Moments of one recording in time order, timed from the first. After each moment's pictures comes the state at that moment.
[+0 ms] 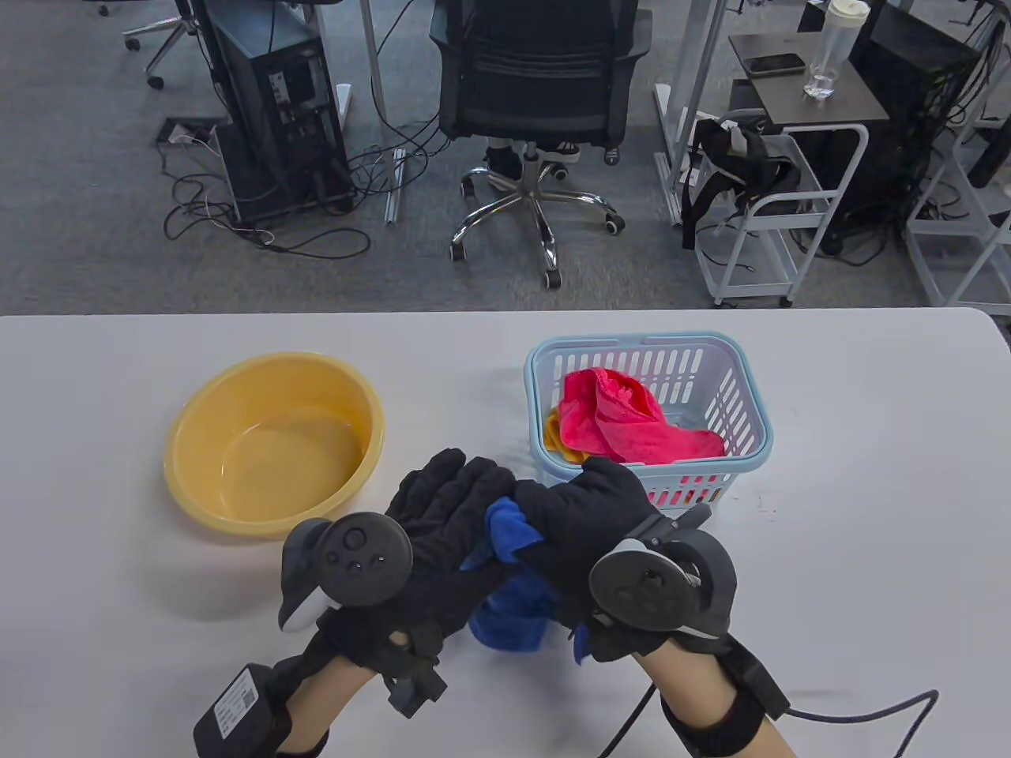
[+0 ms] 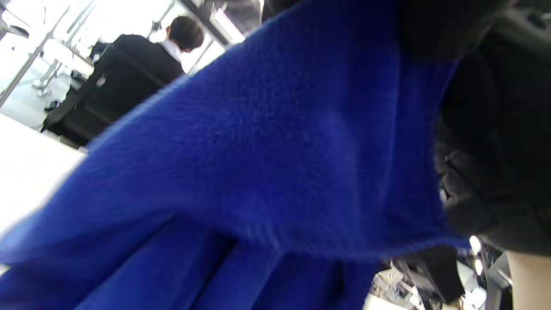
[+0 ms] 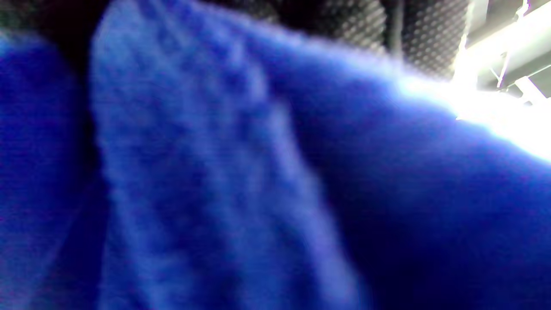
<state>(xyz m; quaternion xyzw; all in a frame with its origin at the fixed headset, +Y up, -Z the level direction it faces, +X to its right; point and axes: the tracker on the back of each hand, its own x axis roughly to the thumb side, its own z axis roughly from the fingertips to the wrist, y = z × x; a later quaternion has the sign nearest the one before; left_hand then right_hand) -0.146 -0.587 -0.247 0.04 -0.26 0.36 0.90 0.076 -0.542 -0.241 0.27 -0.29 0.89 0.24</state>
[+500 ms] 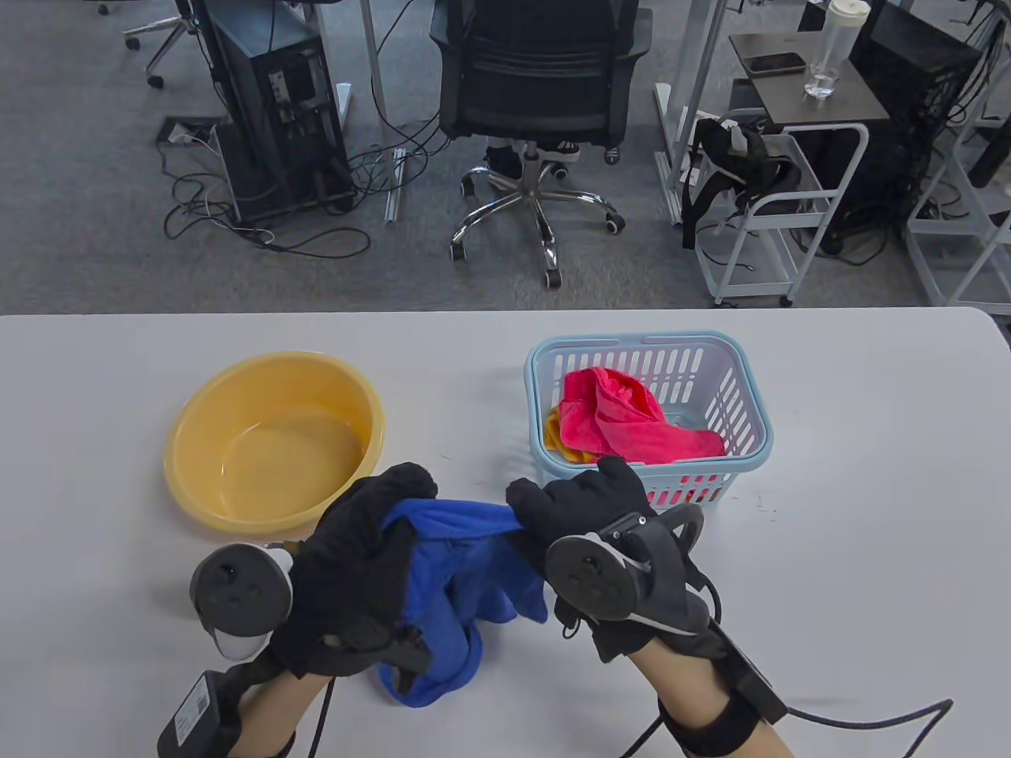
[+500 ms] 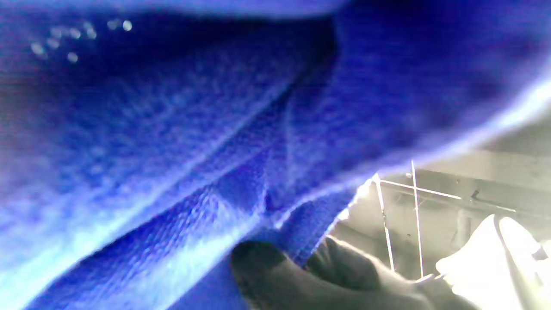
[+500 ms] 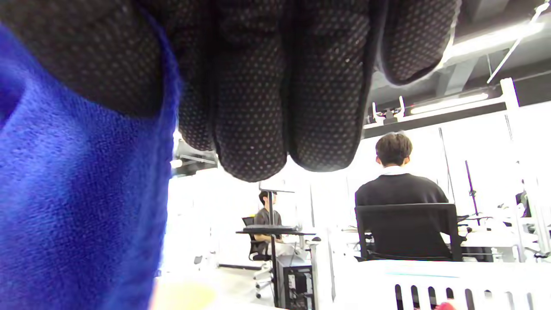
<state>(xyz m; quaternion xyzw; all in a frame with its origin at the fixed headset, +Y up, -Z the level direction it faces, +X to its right) -0.197 -0.576 -0.243 0.16 -0.25 0.53 0.80 0.068 -0.555 -0.254 0.23 -0.22 0.94 0.13</state>
